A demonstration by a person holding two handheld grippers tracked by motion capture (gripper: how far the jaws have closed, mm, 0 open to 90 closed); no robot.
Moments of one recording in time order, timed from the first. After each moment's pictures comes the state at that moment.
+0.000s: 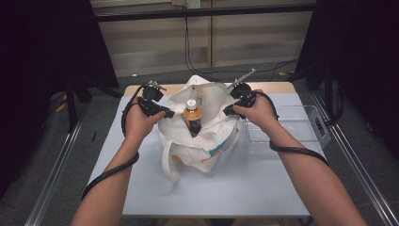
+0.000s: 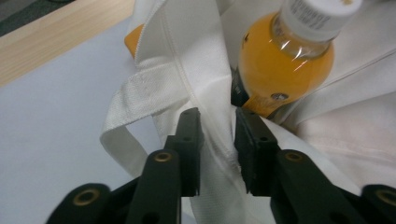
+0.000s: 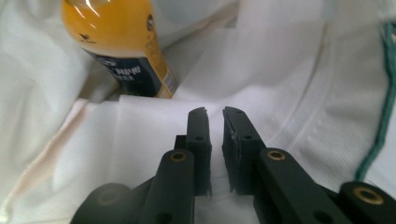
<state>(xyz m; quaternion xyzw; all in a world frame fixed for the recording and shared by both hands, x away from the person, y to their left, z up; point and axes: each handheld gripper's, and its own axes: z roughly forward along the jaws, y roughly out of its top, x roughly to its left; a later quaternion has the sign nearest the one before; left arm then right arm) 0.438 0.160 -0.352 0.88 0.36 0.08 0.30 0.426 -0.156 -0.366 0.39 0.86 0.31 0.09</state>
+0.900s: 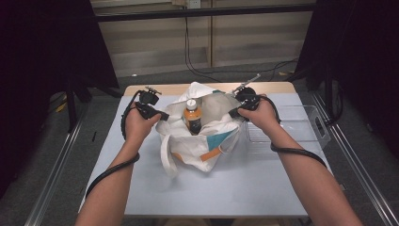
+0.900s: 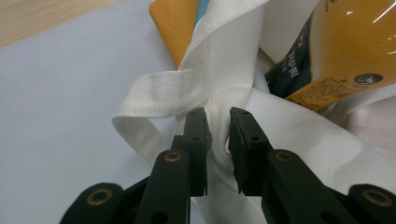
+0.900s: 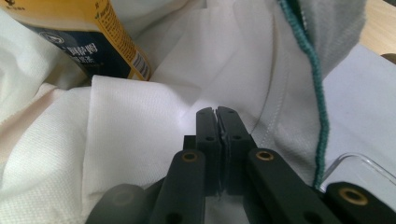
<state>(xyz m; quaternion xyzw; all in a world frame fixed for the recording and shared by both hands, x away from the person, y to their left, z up) 0.456 0.178 -0.386 0.87 0.40 0.07 0.30 0.433 -0.174 -0.391 0.41 0.85 0.31 0.09</state>
